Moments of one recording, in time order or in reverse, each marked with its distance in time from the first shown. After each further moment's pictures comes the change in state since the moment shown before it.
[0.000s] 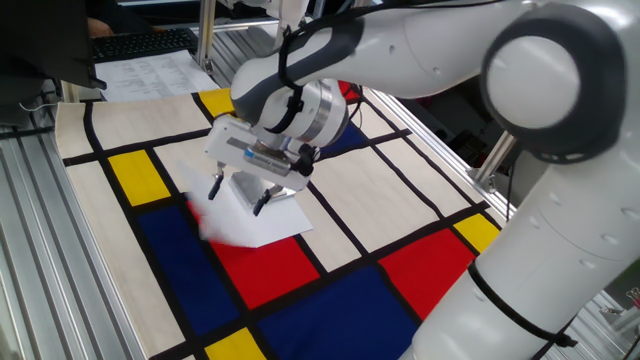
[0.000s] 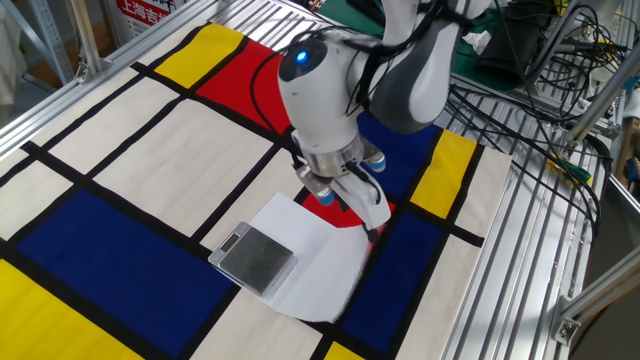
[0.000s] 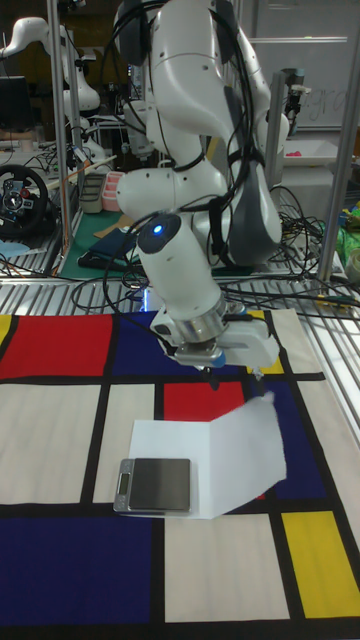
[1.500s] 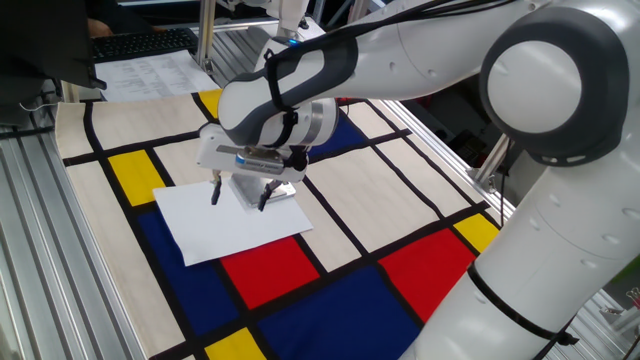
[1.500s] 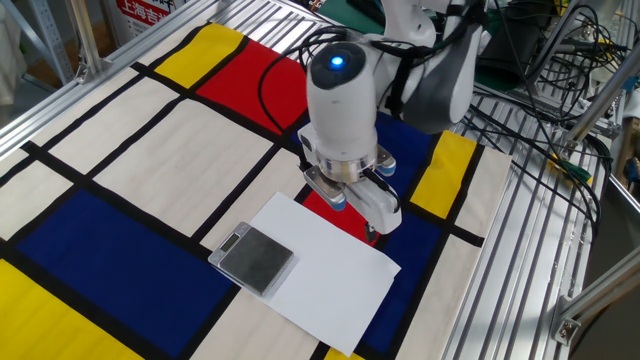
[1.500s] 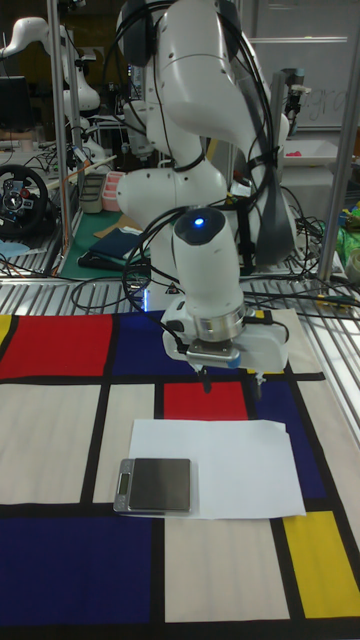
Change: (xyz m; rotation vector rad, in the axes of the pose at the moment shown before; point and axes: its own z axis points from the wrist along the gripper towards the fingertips) arm -0.004 0.001 0.001 0.150 -0.066 -0.086
